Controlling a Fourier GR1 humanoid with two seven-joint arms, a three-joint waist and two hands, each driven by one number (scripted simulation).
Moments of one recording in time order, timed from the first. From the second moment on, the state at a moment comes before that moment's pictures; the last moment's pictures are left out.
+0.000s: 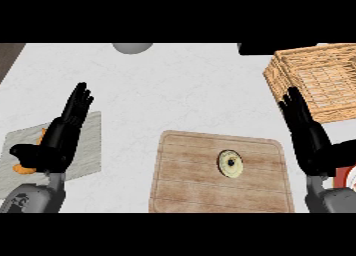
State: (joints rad) left arm -0.15 0.32 -0.18 -1.54 0.20 0.20 -0.06; right arm -0.12 -0.33 0.19 -1.55 -0.31 -0.26 -0.03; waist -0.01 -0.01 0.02
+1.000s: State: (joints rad) left arm -0.20 0.42 -0.07 -1.38 0.25 0.13 0.17; right arm -0.45 -0.20 0.50 -1.62 0.37 -0.43 0.14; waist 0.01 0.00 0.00
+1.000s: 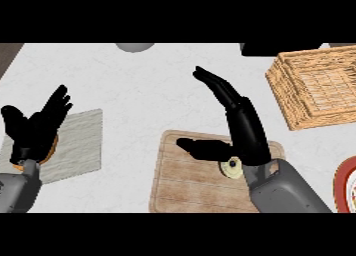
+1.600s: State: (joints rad) left arm -0.18 0.44 -0.04 -1.37 0.27 0.12 0.20; right arm -0.75 -0.38 0.47 -1.67 0.55 0.03 0.95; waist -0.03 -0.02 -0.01
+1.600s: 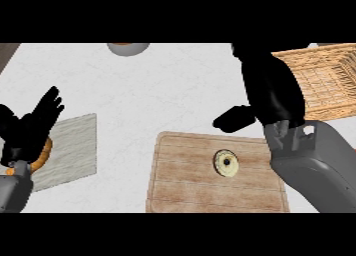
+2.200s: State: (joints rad) left arm -0.17 0.45 -0.02 -1.37 0.27 0.10 0.17; right arm -0.81 -0.49 0.31 -1.84 0.10 0.32 1.14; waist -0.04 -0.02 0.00
